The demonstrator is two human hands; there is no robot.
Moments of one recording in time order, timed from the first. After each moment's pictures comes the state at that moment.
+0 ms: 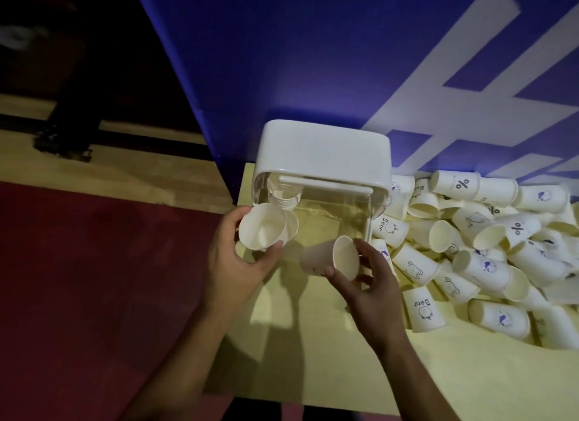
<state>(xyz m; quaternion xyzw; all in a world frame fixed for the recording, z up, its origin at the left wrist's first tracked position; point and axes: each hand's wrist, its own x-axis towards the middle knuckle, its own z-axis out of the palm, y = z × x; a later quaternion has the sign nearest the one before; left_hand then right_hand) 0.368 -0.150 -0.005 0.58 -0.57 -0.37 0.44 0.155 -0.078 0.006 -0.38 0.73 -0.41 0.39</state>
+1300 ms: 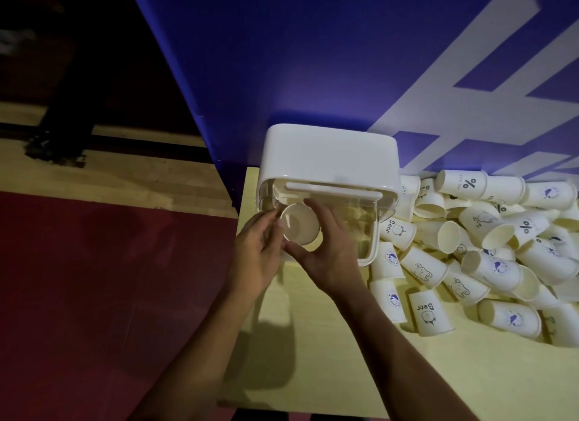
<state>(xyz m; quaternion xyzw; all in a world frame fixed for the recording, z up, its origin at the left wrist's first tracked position) 0.352 -0.190 -0.031 0.58 -0.56 -0.45 0.38 0.205 -0.166 -0.014 -0.59 0.67 -0.36 0.26</state>
